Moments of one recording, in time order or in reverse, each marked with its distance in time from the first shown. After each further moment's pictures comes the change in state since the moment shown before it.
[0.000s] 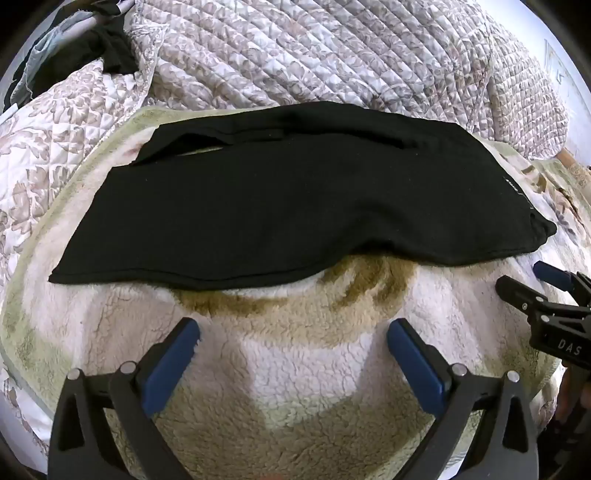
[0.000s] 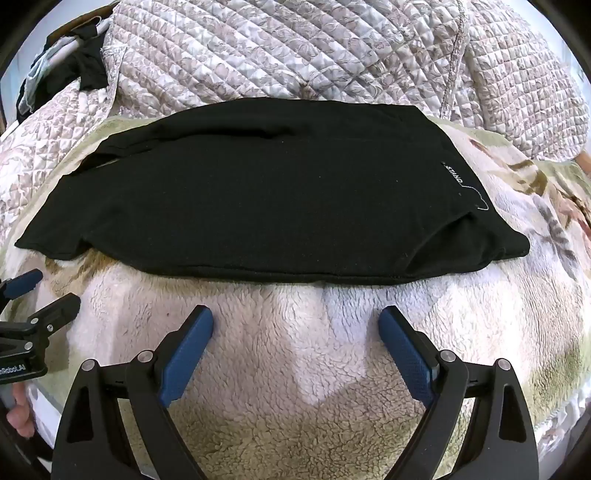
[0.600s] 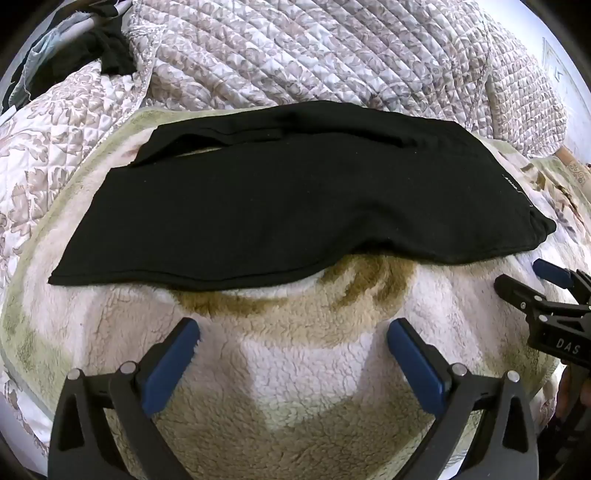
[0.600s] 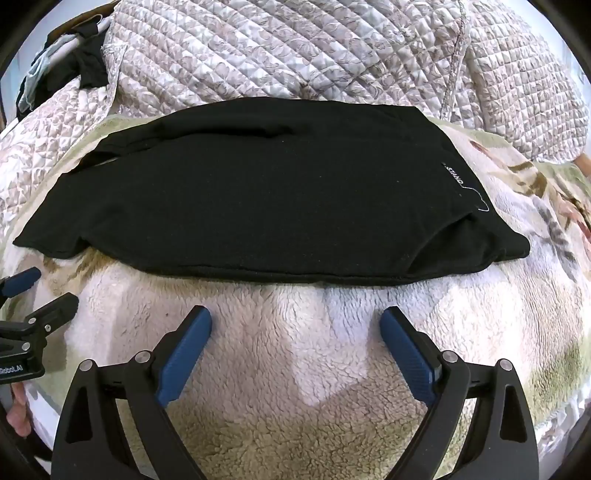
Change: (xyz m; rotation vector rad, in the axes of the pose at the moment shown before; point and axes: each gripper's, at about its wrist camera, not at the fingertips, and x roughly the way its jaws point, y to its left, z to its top) left arm 0.000 0.000 0.000 0.003 -0.002 0.004; right arm 0.001 0.002 0.000 -0.006 0.001 -0.009
